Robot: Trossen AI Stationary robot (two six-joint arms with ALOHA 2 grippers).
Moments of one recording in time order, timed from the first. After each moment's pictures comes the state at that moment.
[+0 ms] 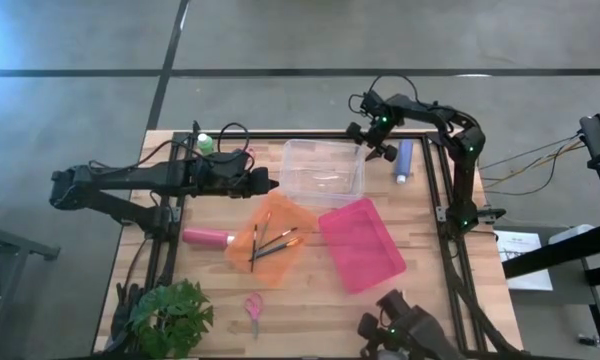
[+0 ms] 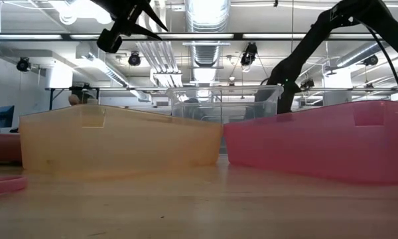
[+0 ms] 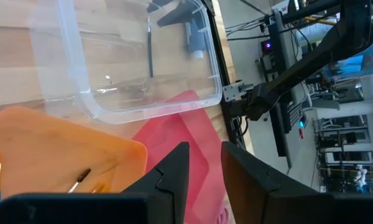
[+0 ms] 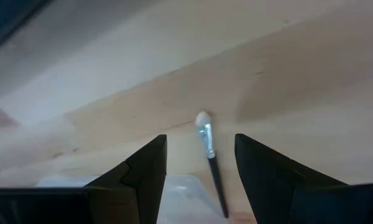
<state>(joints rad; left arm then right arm) 0.09 1.16 0.99 -0.36 -0.15 -1.25 -0.98 2.04 1.40 -0.87 -0.47 1.10</state>
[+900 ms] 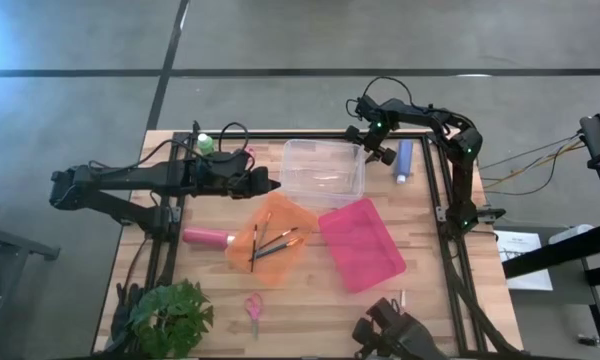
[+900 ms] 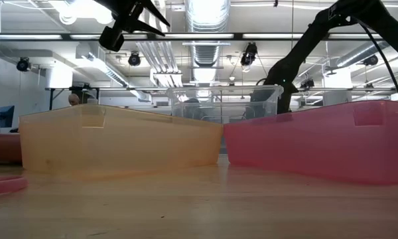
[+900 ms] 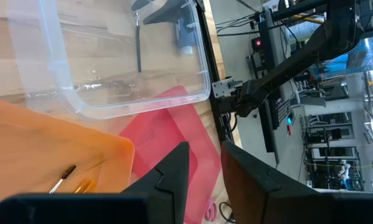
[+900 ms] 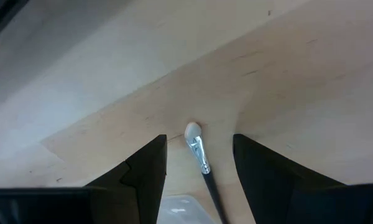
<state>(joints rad) 0.09 1.16 0.99 -0.33 -0.12 -1.27 -0.91 2.06 1.38 -0.84 -0.36 1.23</state>
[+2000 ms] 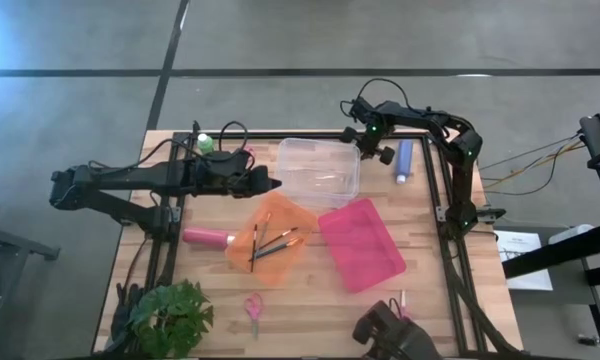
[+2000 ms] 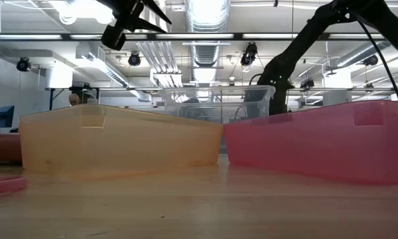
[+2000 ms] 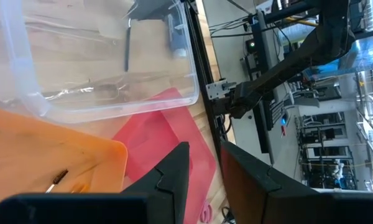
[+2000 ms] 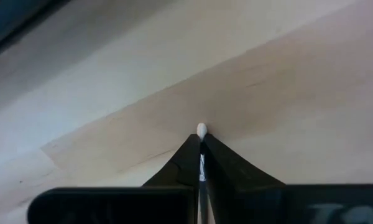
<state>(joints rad) 0.09 1.16 0.99 -0.30 -0.12 -1.26 -0.87 2.03 1.38 -0.82 -0.20 1.22</state>
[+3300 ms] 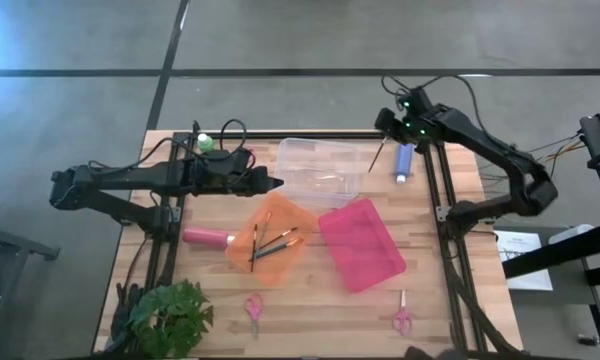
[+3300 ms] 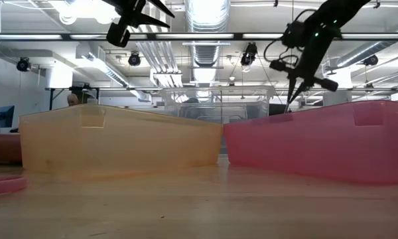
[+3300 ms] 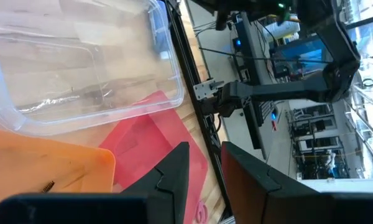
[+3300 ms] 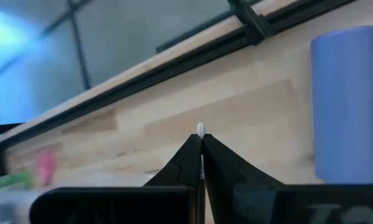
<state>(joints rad) 0.09 1.16 0.99 -0.25 -0.10 -1.20 -0.90 1.30 1.05 -0.71 -0.02 1.07</state>
